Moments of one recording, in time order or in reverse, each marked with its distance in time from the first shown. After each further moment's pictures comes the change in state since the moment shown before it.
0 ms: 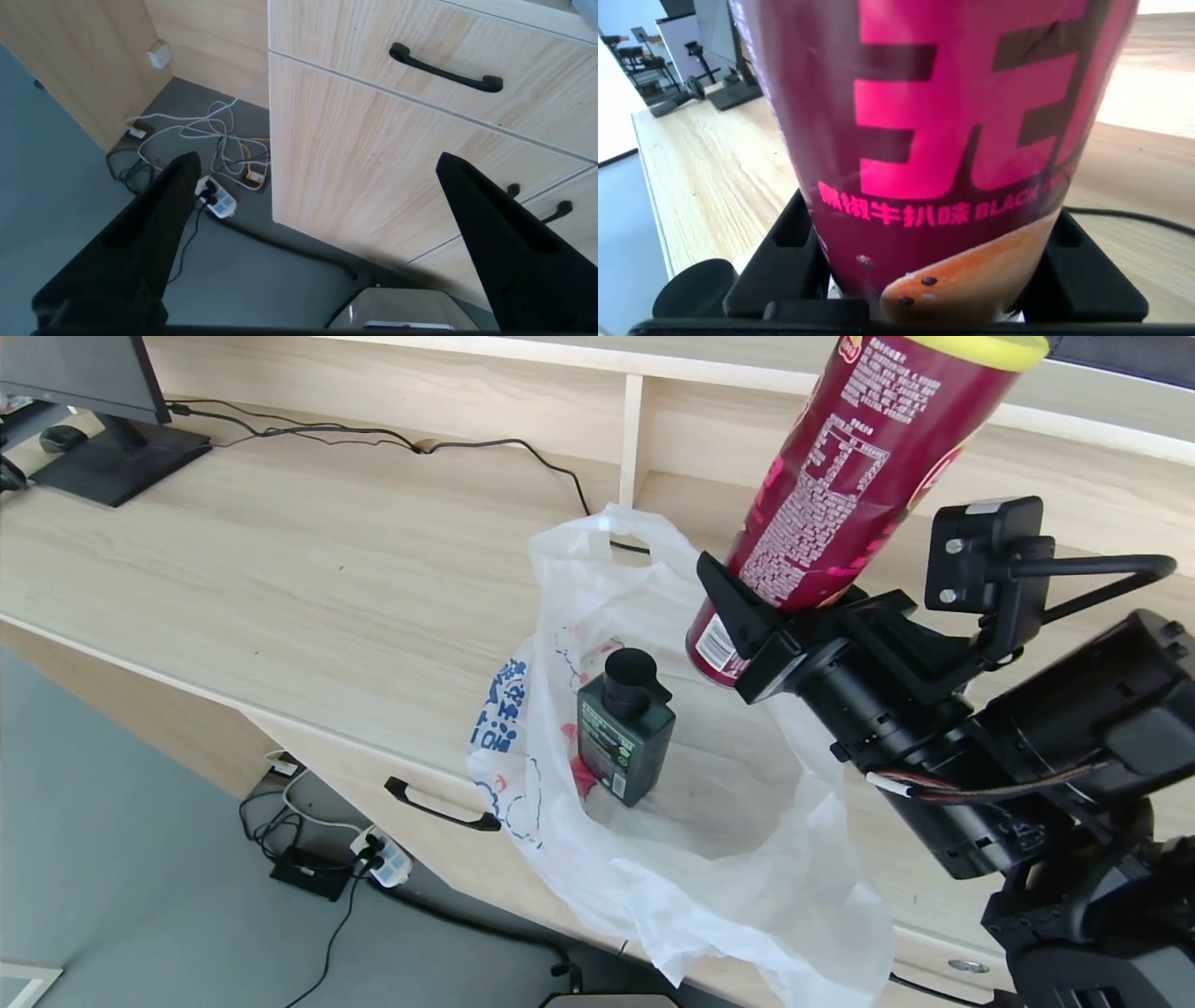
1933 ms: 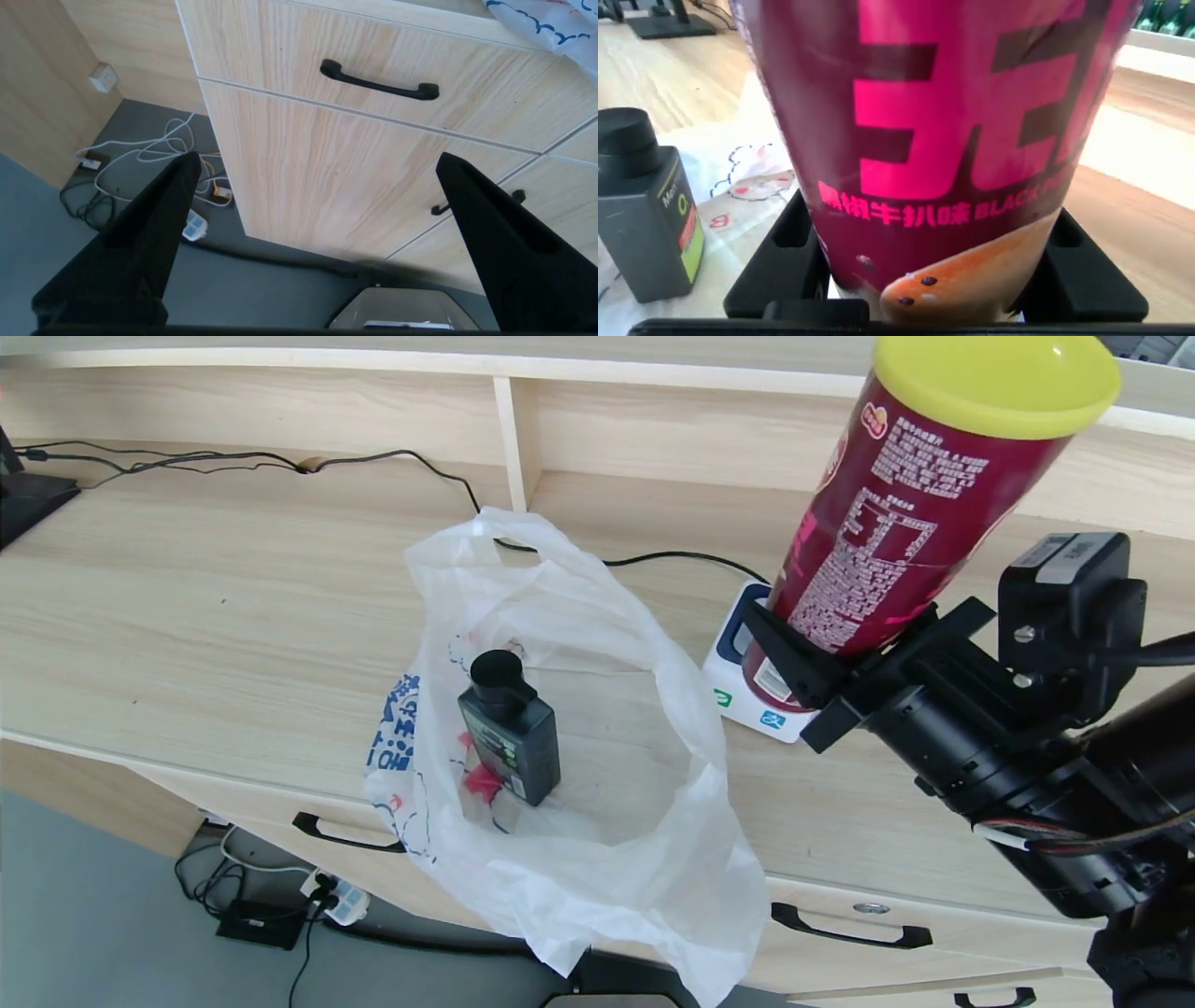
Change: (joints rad) left arm 0.000 0.000 0.000 0.000 0.000 0.001; right arm -0.068 -0.123 0.166 0.001 0.160 -0.219
